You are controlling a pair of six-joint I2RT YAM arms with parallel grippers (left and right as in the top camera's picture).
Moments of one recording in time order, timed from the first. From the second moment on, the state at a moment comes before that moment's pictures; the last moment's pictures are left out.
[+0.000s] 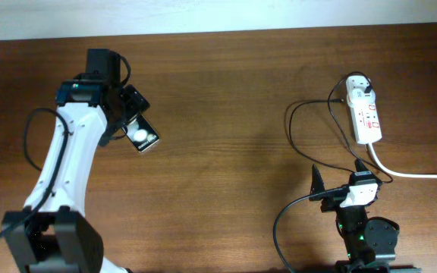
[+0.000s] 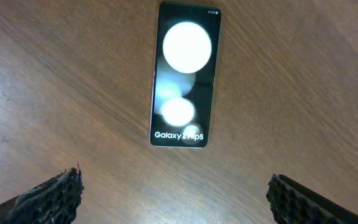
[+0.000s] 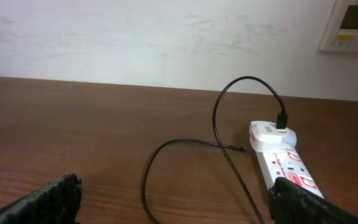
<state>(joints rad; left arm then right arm) -0.05 1.73 1.53 -1.05 -0.11 -0.76 -0.03 0.02 0.01 -0.07 -0.10 -0.03</state>
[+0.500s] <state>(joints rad) -0.02 2.14 1.82 -1.09 -0.04 -0.63 -0.03 0.02 0.01 -0.07 -0.10 -0.03</state>
